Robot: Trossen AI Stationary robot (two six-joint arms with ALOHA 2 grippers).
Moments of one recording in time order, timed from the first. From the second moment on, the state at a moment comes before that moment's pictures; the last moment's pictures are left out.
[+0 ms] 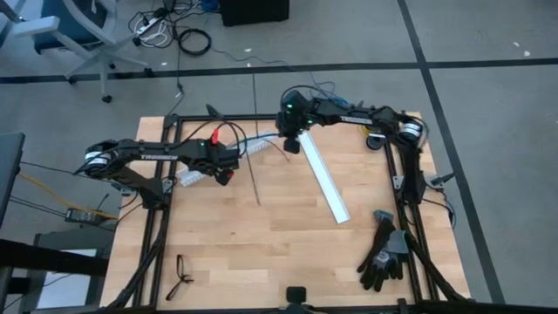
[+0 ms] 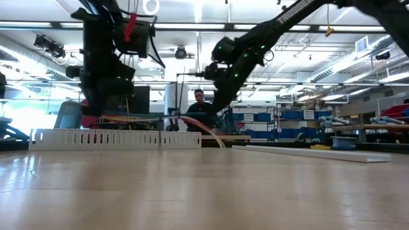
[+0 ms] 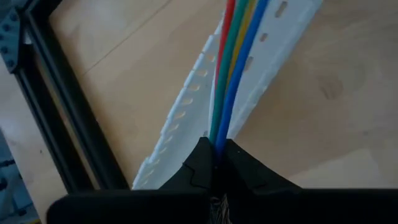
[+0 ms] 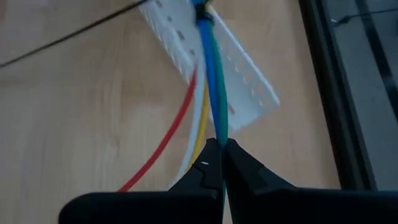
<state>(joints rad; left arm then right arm) 0.23 1.41 0.93 -1.11 -0.43 -0.79 -0.51 2.00 1.56 -0.45 -0.23 -0.40</state>
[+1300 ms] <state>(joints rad) 0.22 1.22 0.65 -1.11 -0.34 -0.90 -0.47 2.32 2.02 -0.62 -0.28 -0.64</state>
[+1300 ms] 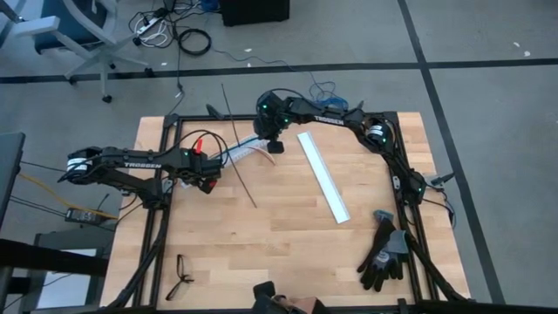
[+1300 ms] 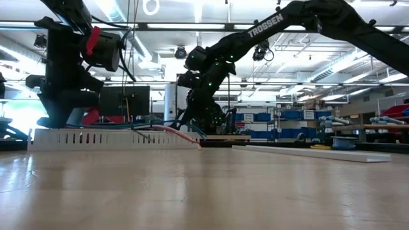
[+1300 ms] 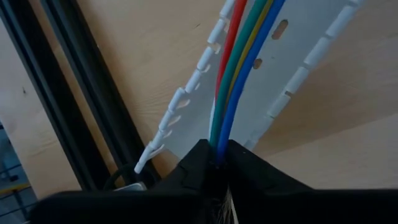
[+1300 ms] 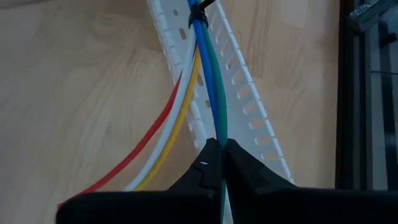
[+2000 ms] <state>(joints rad) 0.22 1.22 0.65 -1.15 -0.37 -0.87 -0.46 2.32 2.02 -0.60 -0.25 -0.60</state>
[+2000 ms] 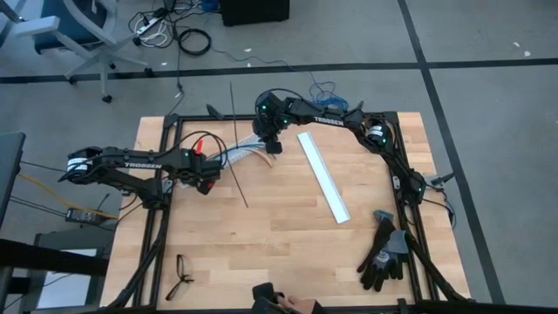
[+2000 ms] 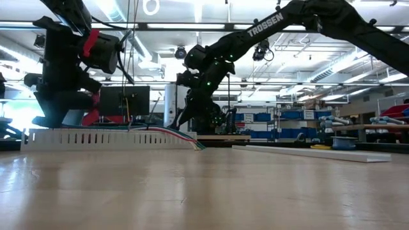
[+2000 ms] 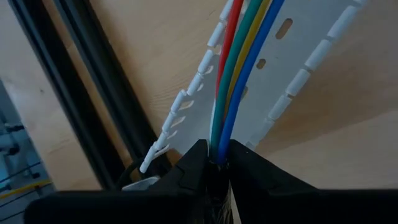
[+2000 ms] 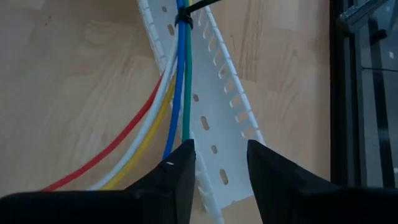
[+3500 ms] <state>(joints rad) 0.25 1.22 0.65 -1.17 -0.46 -0.69 -0.46 2.32 2.02 -0.63 -0.29 -0.57</state>
